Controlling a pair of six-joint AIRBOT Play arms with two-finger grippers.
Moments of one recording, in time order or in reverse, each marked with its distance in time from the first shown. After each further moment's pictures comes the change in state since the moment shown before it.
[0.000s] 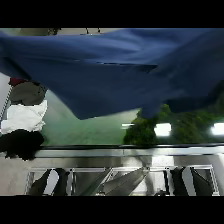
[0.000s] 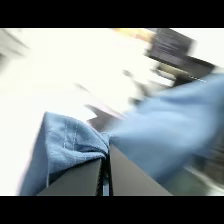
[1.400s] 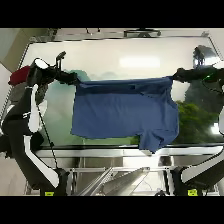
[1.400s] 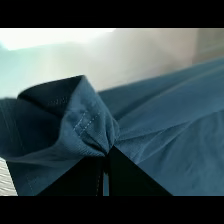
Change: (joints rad) left arm -0.632 -1.163 0.383 0.933 0.195 -0.197; right arm 0.430 -1.089 0.089 -0.653 -0.044 0.190
